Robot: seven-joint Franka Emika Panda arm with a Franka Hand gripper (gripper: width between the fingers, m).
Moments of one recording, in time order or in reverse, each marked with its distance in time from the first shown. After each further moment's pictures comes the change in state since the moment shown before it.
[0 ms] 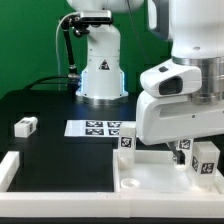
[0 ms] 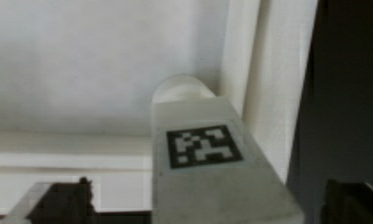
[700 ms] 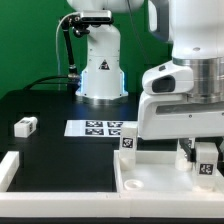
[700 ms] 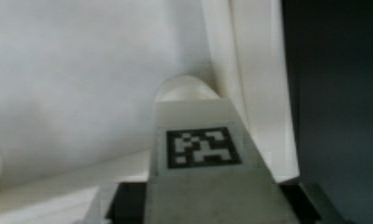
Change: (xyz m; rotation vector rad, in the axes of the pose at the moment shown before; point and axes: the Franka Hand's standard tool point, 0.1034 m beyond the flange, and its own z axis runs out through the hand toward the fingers) arm -0.003 -0.004 0.002 0.011 0.083 0.408
